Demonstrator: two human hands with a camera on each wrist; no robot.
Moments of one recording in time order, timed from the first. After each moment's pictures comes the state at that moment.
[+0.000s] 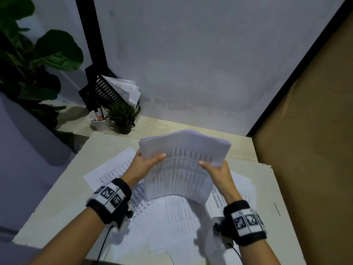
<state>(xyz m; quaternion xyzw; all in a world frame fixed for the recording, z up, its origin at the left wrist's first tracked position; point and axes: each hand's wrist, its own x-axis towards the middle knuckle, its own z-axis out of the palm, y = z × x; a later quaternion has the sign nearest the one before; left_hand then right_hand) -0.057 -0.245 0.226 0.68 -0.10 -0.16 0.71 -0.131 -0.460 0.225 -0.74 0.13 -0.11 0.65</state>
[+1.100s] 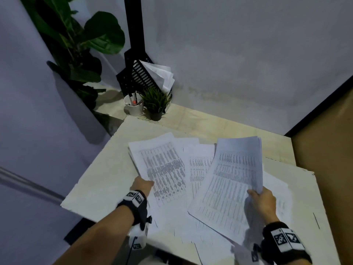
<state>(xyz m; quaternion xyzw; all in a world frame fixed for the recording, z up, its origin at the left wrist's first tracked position) -0.059 -0.161 0.046 0.79 0.32 -0.18 0.49 -0.158 -0.497 0.129 -0.82 0.39 0.00 0.42</state>
